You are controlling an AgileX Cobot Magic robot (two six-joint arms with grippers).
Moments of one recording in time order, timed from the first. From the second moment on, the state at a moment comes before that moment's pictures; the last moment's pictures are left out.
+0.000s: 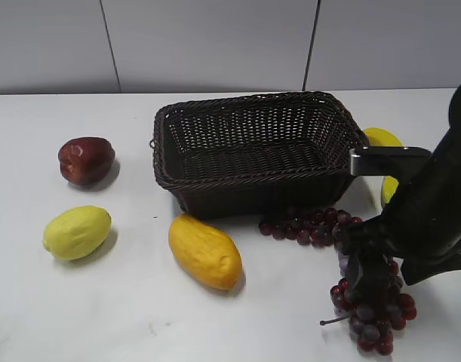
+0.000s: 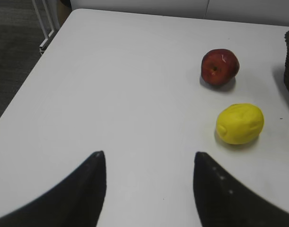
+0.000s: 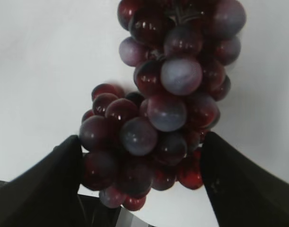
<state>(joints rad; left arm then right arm) 0.04 -0.01 -0.49 -0.02 1.08 0.03 0.46 1.67 -0.79 0.16 0.73 0.22</state>
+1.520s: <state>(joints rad) 0.04 -0.01 -0.49 -0.02 1.08 0.03 0.46 1.66 -1.88 0.02 1.22 0.16</state>
